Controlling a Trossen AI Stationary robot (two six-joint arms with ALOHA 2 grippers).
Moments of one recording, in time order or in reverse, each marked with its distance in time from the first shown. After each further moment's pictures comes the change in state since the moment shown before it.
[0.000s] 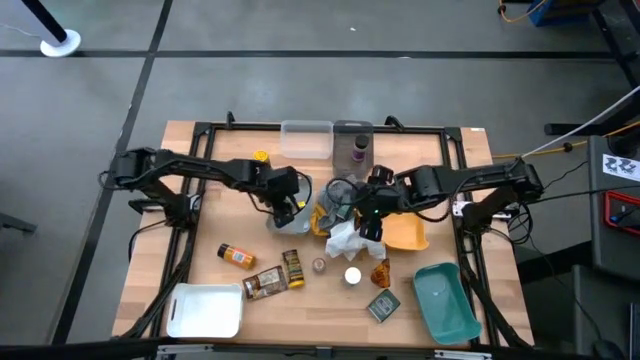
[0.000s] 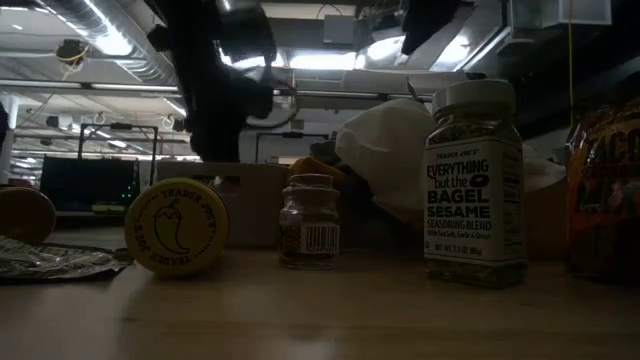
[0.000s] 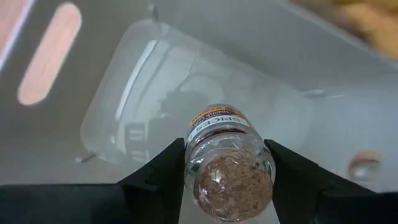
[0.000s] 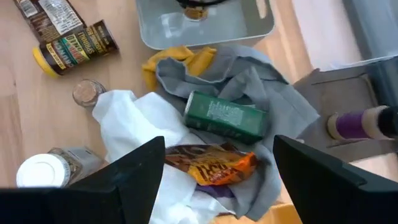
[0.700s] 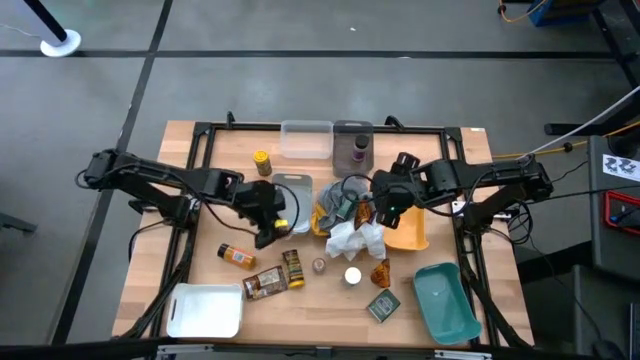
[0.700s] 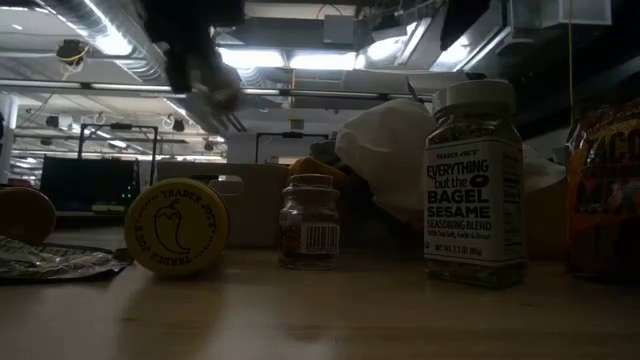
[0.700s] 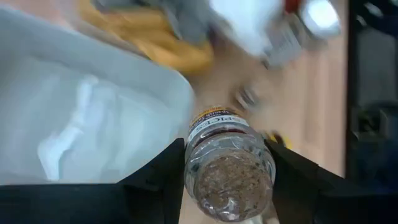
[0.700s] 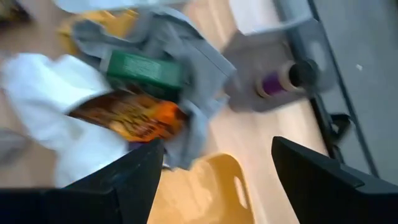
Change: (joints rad) left arm -0.217 -0.278 0.001 0.025 0.078 -0.161; right arm 0.000 -0.086 0.000 -0.221 0.174 0.083
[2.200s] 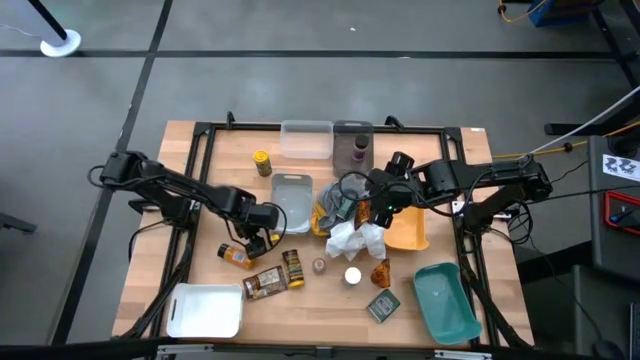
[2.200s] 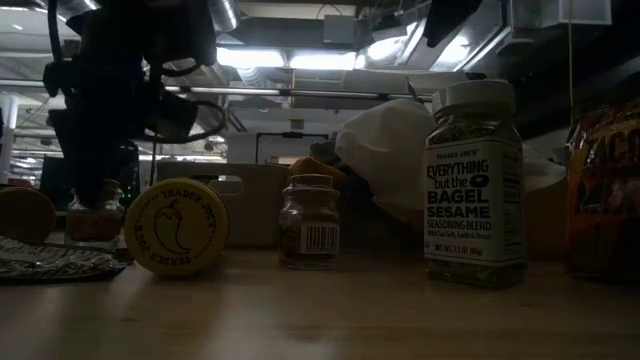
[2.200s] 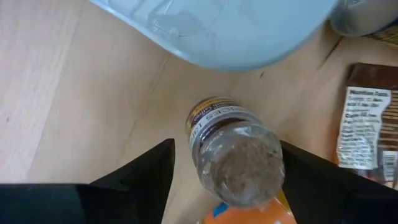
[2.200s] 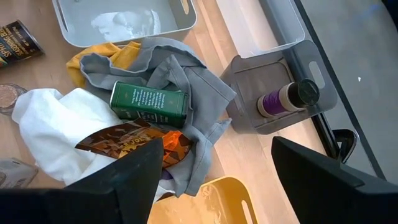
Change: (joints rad) left arm -0.058 0.168 -0.212 -0.140 0.070 -0.187; right arm 0.000 0.007 0.000 0.072 0.040 0.004
